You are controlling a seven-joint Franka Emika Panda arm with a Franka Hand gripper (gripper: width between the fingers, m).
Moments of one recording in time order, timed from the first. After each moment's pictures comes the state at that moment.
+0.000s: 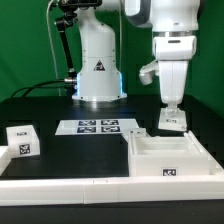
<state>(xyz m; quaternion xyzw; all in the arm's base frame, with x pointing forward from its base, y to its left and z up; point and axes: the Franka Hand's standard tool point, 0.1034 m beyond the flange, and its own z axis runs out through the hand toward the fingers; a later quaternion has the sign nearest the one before) 0.447 0.129 0.062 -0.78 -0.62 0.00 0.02</state>
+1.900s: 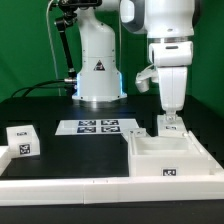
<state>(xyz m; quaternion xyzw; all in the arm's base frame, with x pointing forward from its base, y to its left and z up) 0.464 0.124 0.059 -0.77 -0.63 -0.02 0.02</state>
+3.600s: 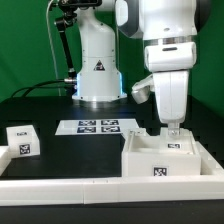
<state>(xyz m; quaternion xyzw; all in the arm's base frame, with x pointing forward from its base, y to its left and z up) 0.565 0.102 0.060 -0.79 -0.61 -0.06 0.01</state>
